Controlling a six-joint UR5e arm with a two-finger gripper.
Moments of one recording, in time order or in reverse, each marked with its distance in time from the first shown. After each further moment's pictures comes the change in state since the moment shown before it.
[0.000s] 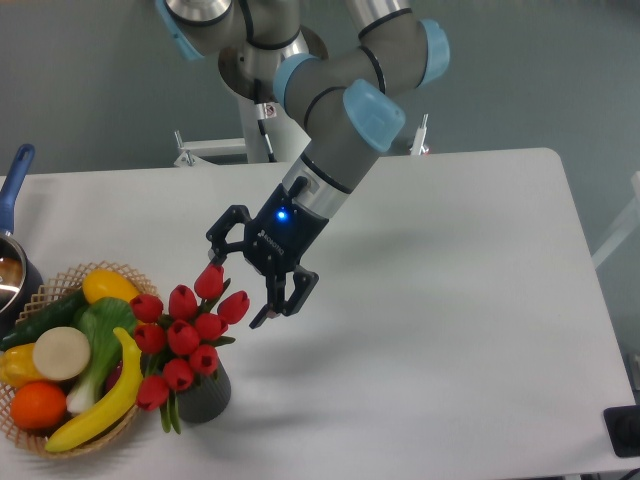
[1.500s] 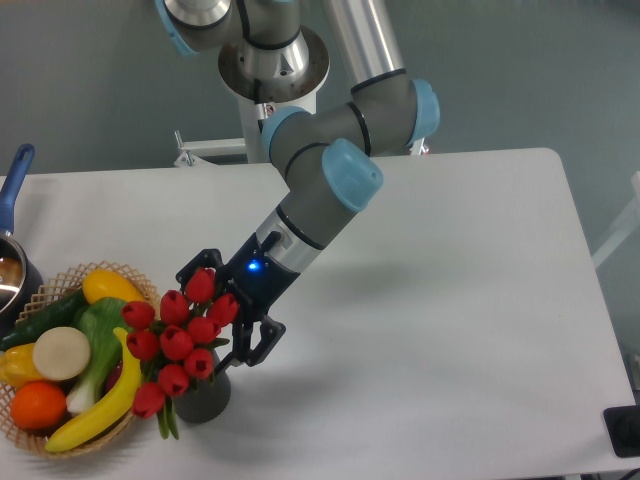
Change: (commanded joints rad) arm -0.089 -0.137 0.081 0.103 -0.075 -0.080
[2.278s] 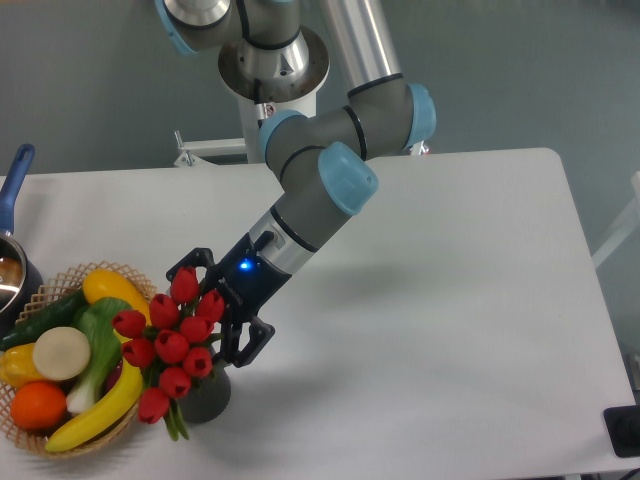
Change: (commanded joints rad) arm -0.006 -0.011 0.018 0.002 -0.015 0.002
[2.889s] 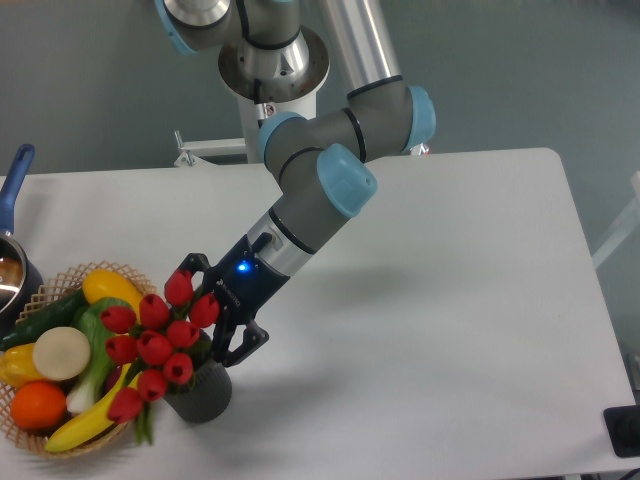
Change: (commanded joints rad) arm 0.002 0.009 -0.003 0.000 0.000 -0.003
